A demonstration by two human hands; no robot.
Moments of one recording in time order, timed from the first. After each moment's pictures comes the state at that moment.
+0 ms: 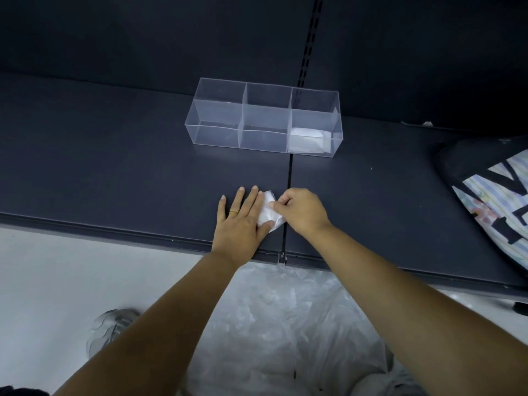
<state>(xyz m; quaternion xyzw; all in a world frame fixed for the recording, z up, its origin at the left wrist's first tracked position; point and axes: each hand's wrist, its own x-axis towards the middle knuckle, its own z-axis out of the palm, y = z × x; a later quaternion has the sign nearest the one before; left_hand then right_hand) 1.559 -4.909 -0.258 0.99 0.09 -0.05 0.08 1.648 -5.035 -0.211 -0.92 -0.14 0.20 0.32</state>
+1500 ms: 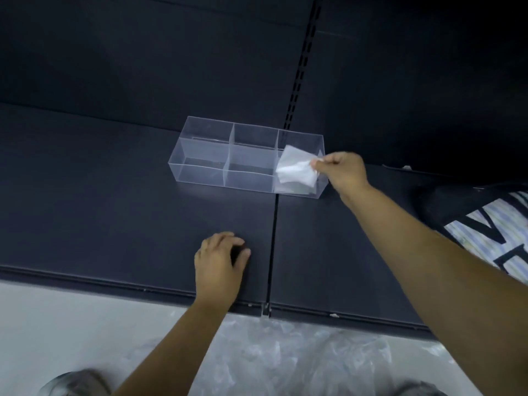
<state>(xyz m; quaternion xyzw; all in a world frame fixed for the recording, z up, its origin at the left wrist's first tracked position) 1.569 -4.917 -0.229 0.91 0.24 0.08 0.33 1.791 -5.062 -0.145 -0.85 -0.02 0.07 0.52</state>
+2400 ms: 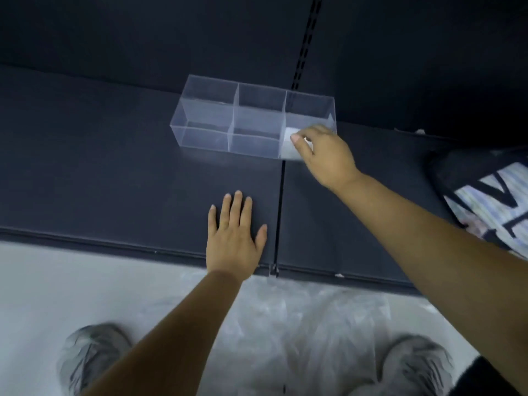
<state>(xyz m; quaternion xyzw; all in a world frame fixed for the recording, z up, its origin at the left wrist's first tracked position) 1.560 -4.928 -0.258 0.98 0.17 0.00 0.10 1.748 -5.046 -0.161 -0.93 -0.28 0.01 0.25</state>
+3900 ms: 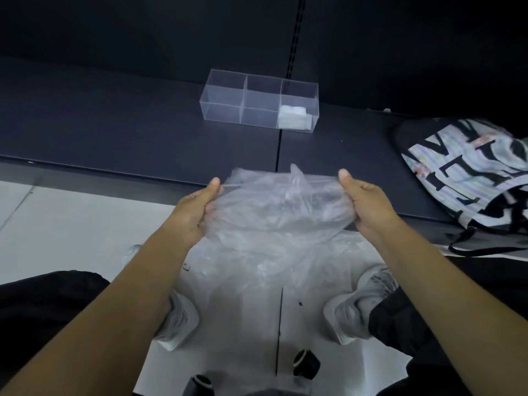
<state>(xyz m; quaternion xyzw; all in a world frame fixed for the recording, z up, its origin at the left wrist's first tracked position) 1.413 -4.908 -0.139 0.50 0.38 -0.03 0.77 1.525 -5.181 -0.102 -0.72 0.08 0.21 0.66</state>
